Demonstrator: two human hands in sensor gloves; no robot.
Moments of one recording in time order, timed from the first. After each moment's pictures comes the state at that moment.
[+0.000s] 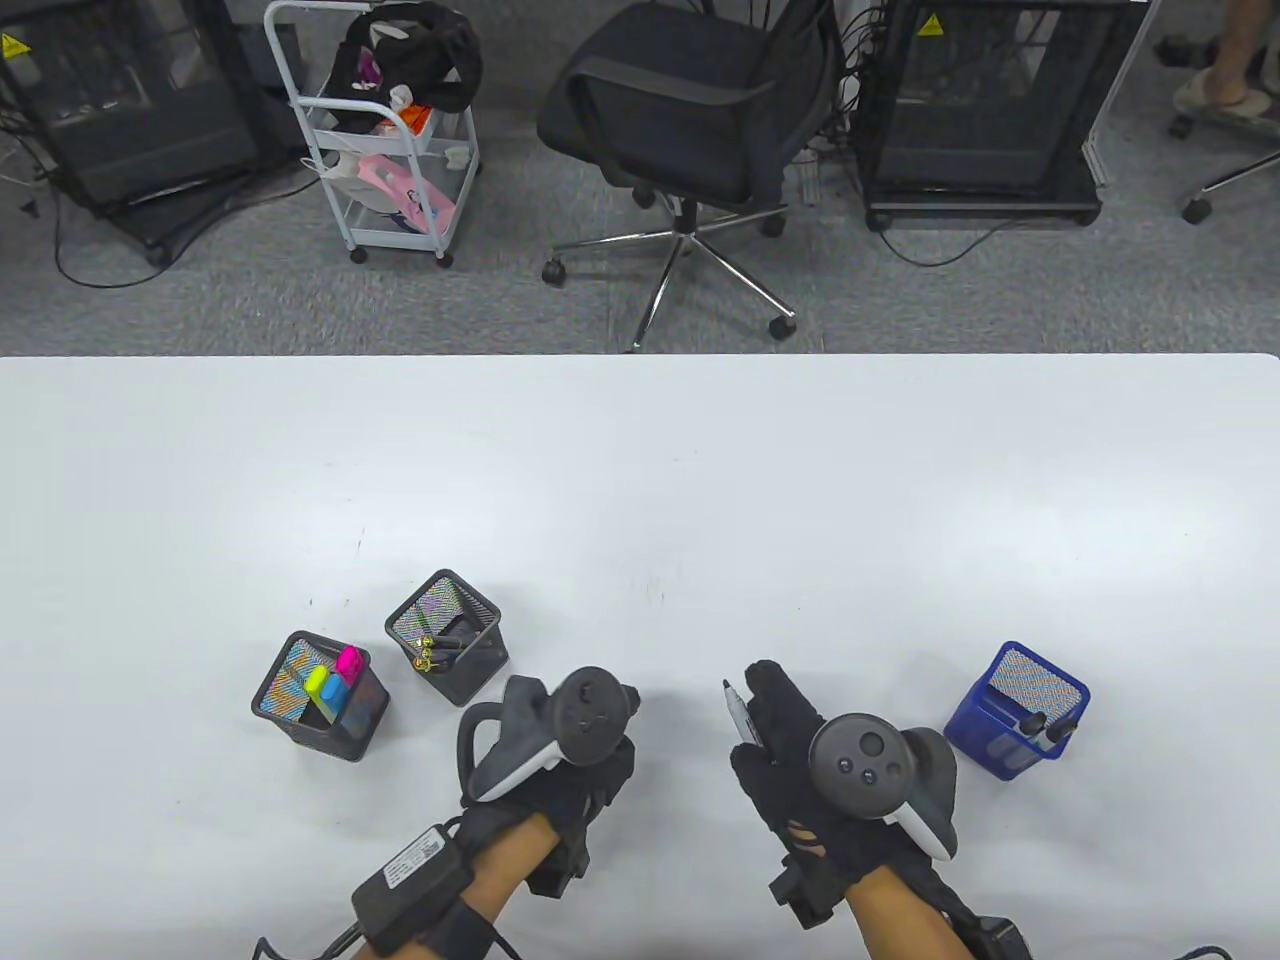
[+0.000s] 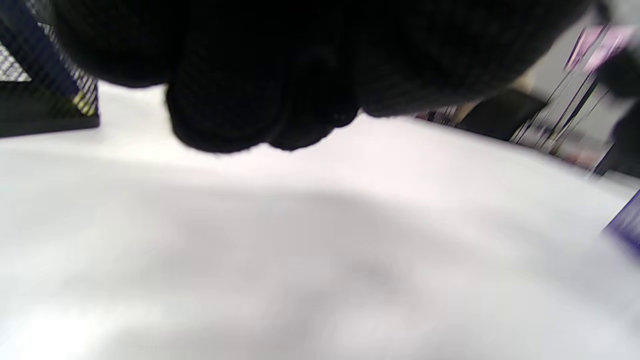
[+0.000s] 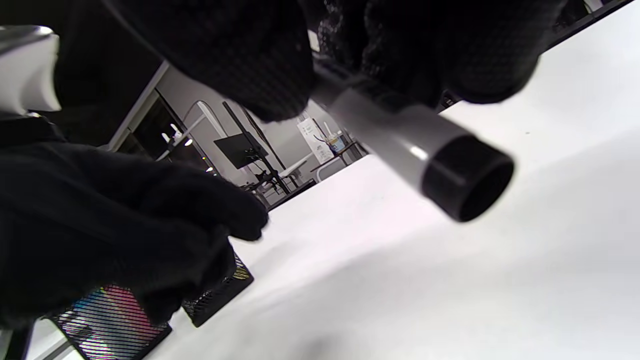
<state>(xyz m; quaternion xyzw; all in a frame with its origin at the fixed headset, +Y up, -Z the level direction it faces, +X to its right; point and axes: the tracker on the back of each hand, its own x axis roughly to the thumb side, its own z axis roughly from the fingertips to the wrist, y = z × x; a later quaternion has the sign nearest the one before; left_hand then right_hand) -0.117 -0.704 -0.235 -0.09 -0.16 0.18 0.97 0.128 -0.706 -0.198 0.13 -0.01 0.93 0.33</state>
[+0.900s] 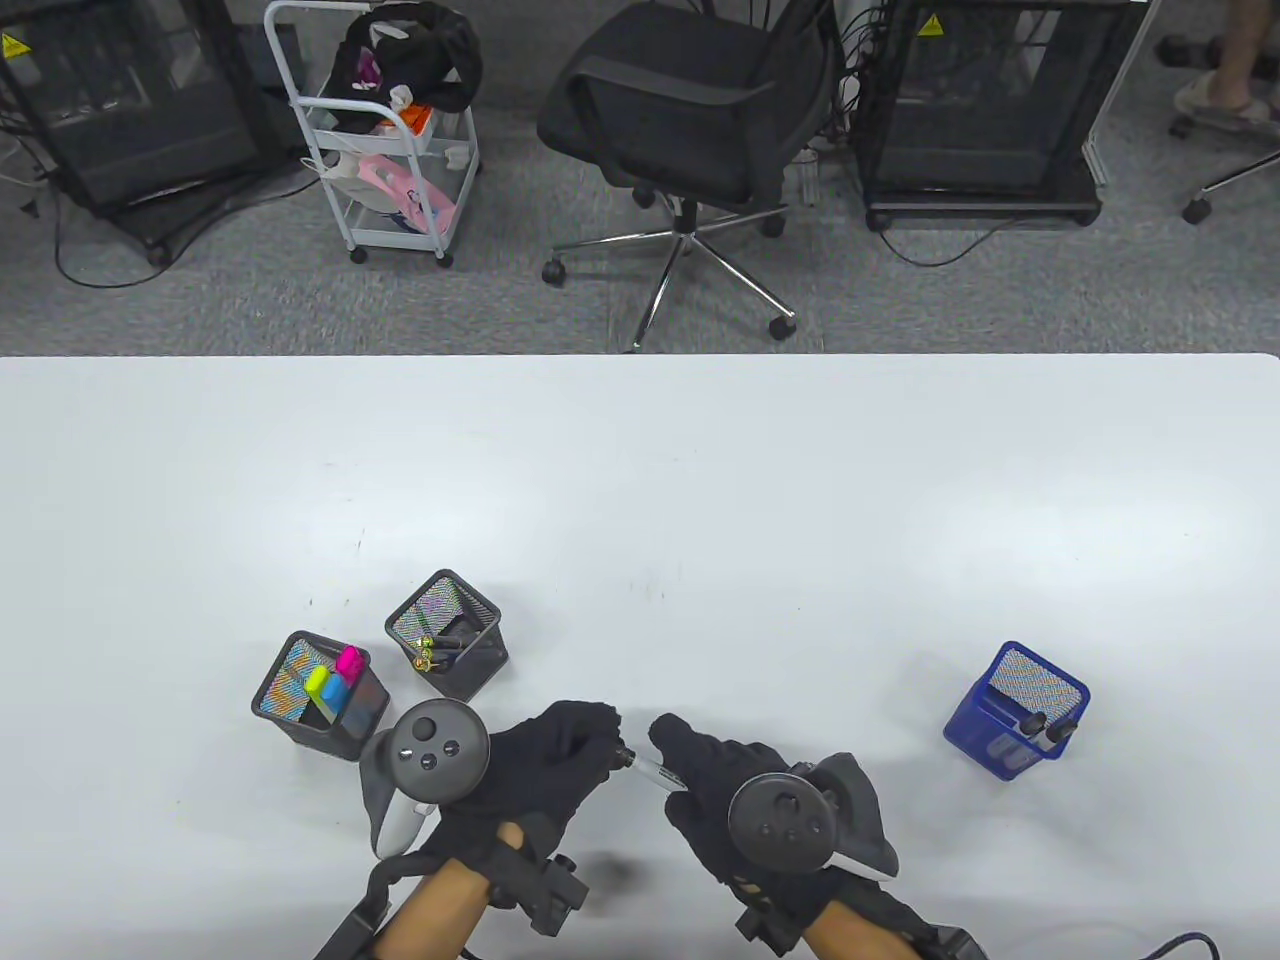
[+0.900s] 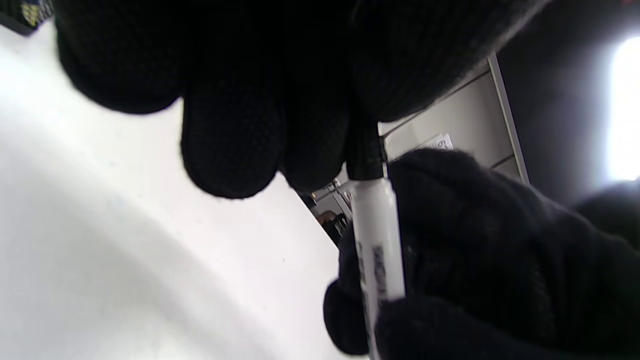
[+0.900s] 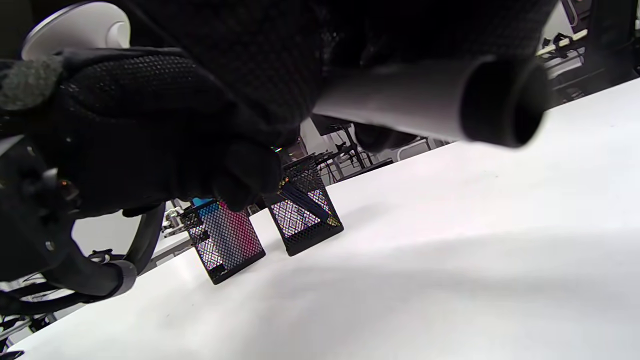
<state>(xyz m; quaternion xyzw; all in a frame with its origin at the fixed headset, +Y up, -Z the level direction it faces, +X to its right) -0.158 -0.710 -0.206 -0.08 -0.16 0.48 0.86 0.074 -0.699 -0.174 0.28 -0.02 0.92 0.27</state>
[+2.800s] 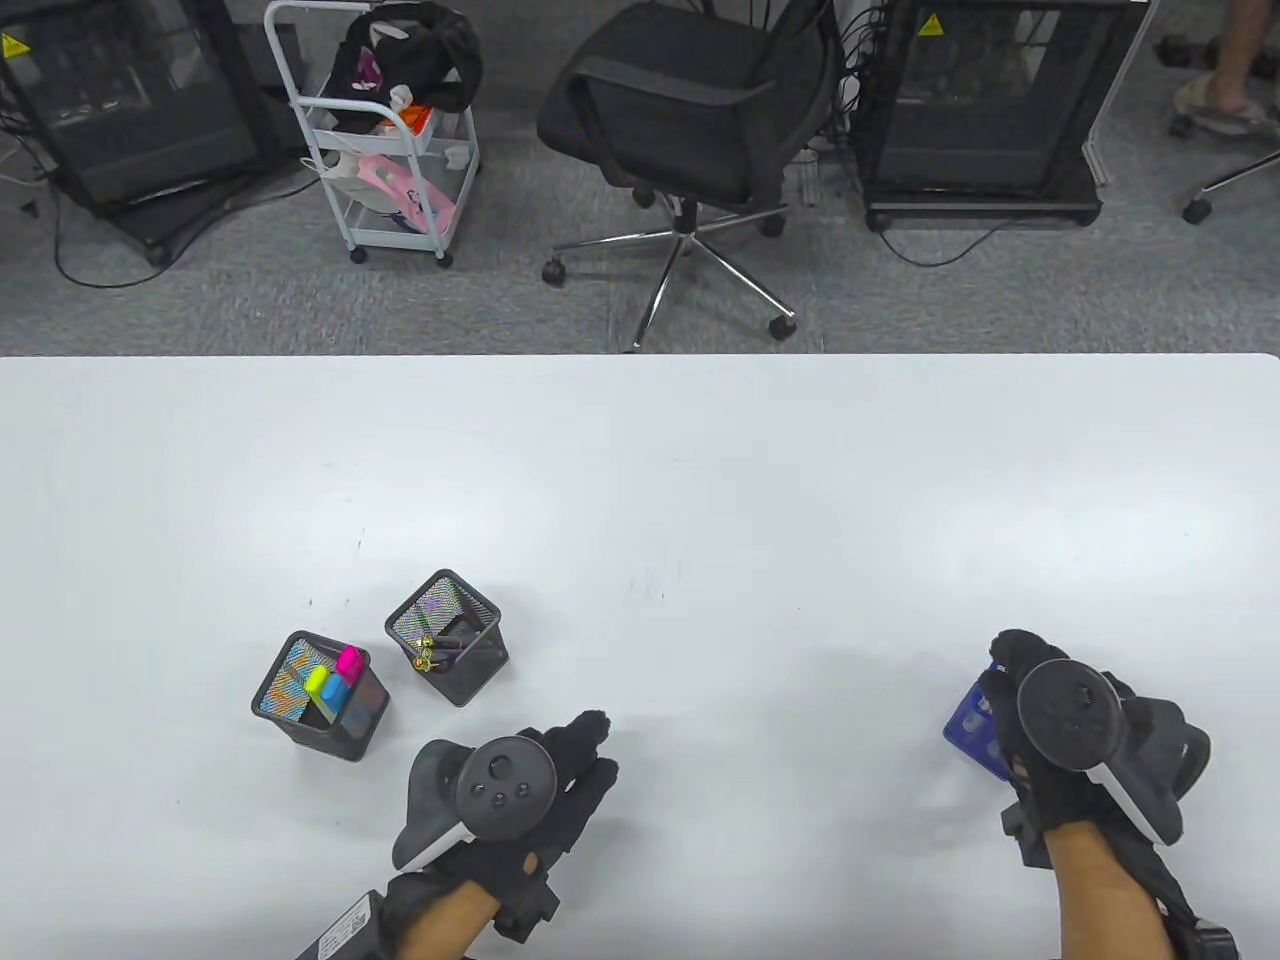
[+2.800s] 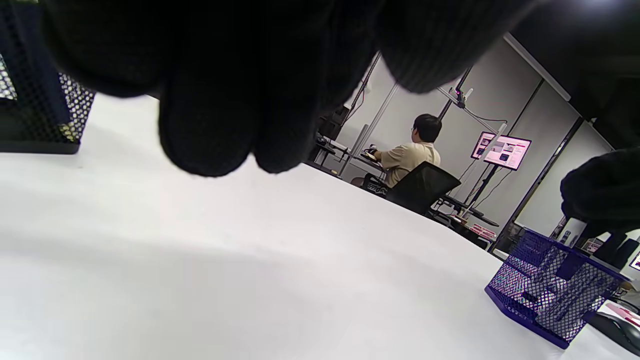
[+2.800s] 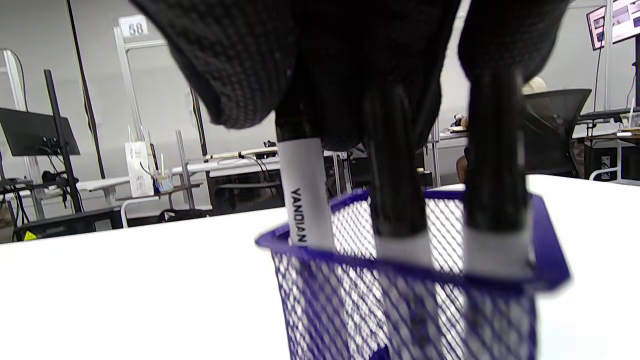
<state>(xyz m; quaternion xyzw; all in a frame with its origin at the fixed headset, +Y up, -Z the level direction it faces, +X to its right) -0.144 -0.707 -0.195 -0.03 -0.21 0.23 0.95 0.284 -0.658 -0.210 -0.08 -0.08 0.99 0.09</state>
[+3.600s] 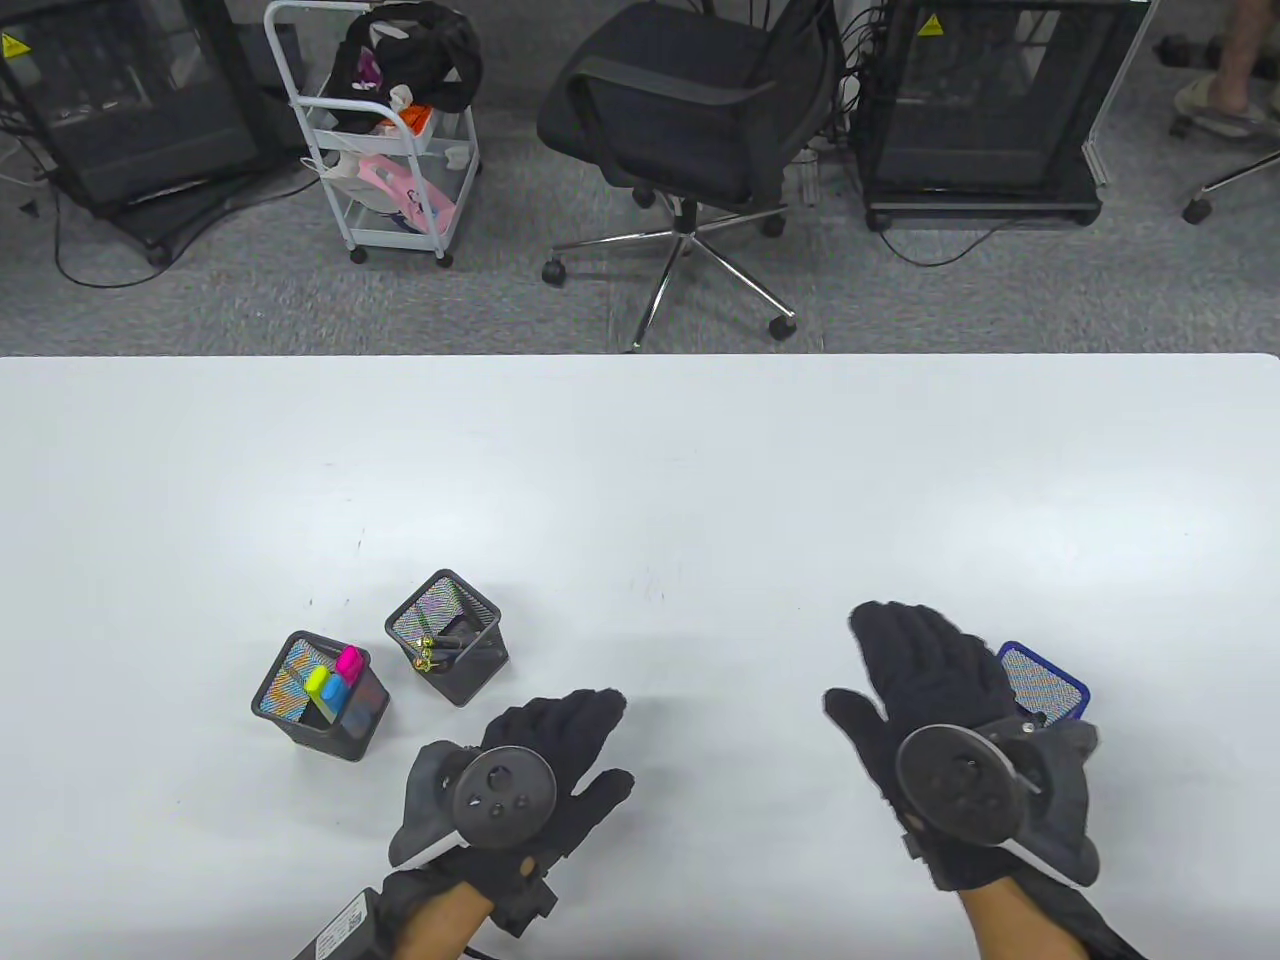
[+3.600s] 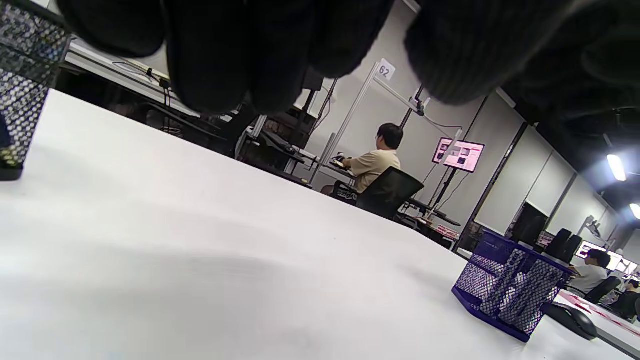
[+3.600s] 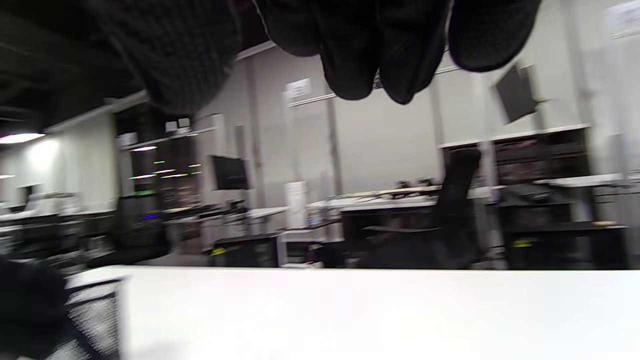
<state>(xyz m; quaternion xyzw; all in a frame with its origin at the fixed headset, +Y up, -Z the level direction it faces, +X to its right) -0.142 -0.699 -0.193 0.00 -0.26 0.22 0.94 0.155 -0.604 -0.175 0.17 -0.15 0.97 0.12</state>
